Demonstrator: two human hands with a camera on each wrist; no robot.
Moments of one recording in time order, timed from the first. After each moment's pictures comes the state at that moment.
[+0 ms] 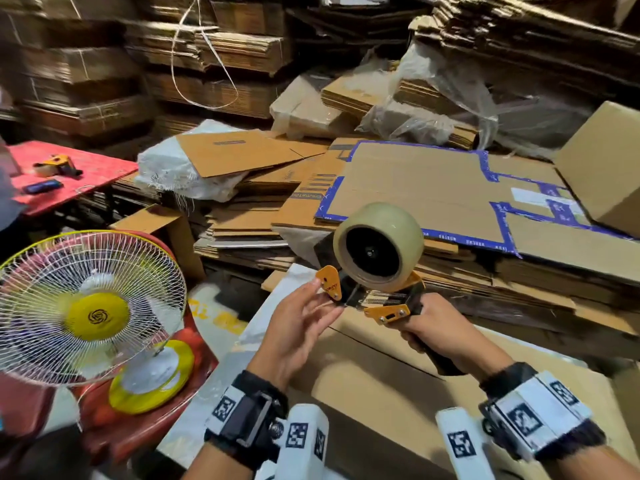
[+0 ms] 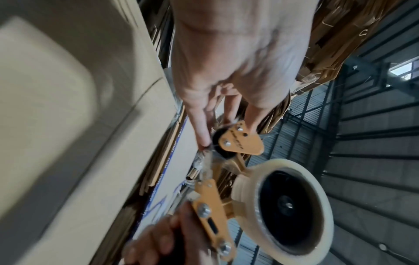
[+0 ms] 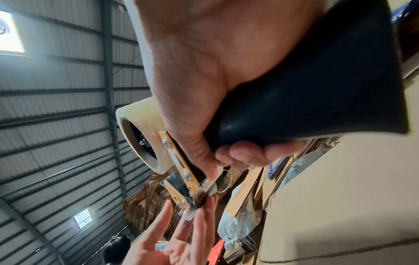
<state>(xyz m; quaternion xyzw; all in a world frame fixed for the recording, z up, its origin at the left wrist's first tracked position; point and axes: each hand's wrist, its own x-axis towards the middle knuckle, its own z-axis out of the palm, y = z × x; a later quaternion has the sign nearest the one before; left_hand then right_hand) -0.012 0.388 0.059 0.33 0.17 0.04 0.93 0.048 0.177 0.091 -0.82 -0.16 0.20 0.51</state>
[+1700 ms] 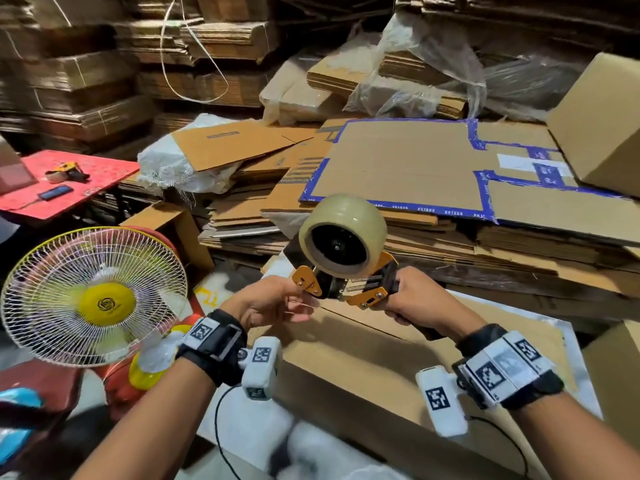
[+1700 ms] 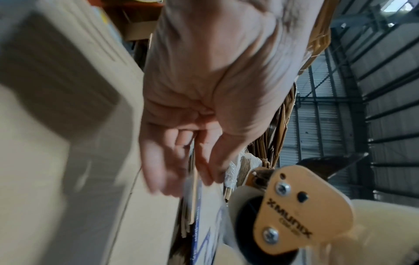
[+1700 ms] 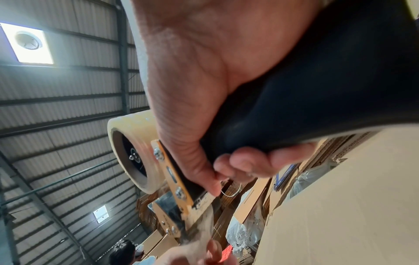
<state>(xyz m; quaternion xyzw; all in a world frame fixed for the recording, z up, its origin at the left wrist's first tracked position) 0.005 0.385 0.053 0.63 0.19 -0.18 0.73 0.040 0.118 0.102 -0.84 -0.24 0.22 0.44</state>
